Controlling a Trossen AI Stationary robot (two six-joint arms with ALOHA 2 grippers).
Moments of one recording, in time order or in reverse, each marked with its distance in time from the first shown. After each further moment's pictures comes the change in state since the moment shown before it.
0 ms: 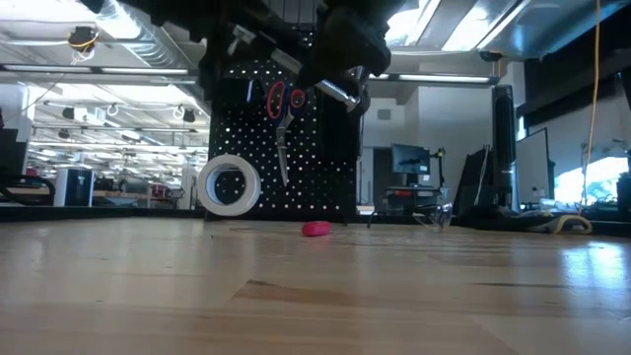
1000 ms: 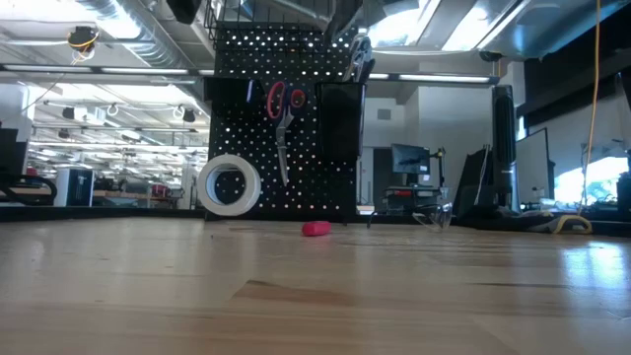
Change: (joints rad) left arm -0.235 -0.180 -0.001 -0.072 -0.023 0.409; right arm 0.134 -0.425 -0.019 -0.296 -0.245 0.396
